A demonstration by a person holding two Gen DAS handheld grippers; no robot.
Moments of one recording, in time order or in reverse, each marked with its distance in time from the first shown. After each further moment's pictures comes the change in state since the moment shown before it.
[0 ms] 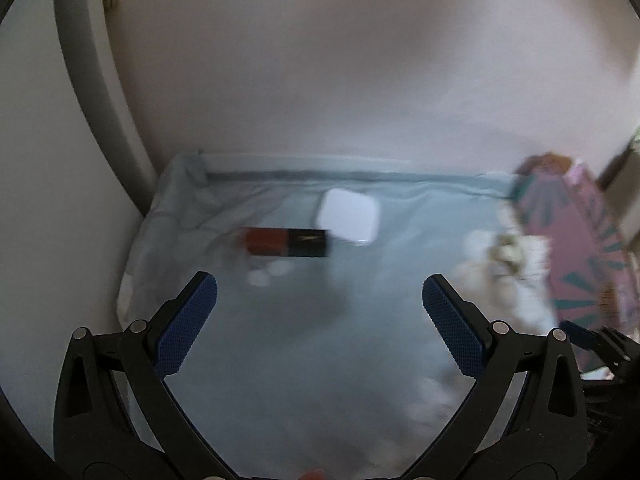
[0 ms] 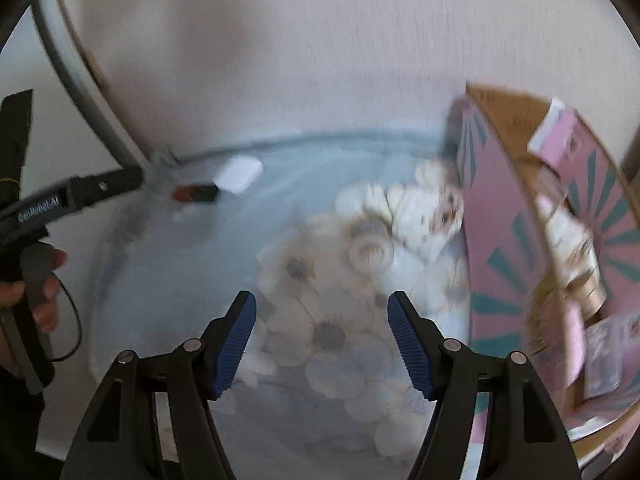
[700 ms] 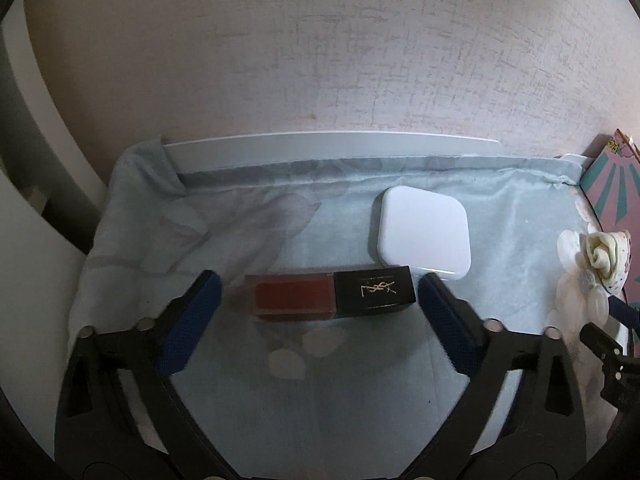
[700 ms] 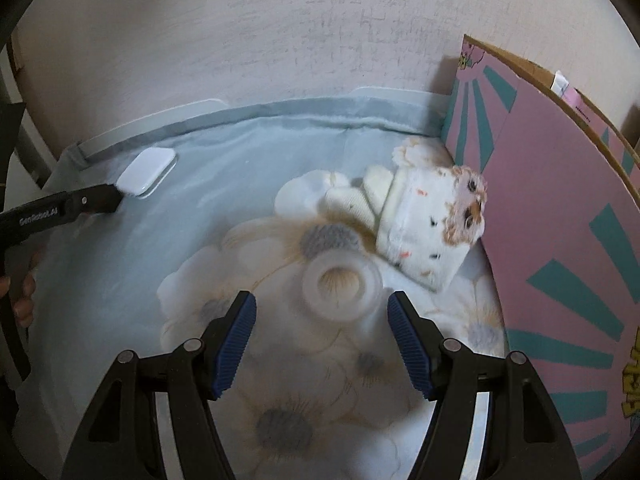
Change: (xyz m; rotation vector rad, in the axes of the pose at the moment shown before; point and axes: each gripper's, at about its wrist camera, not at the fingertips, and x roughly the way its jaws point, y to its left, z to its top) left arm 0.111 0.027 0.014 0.062 0.035 0.006; right arm 0.084 -0.011 0.012 0.043 -0.042 -0.208
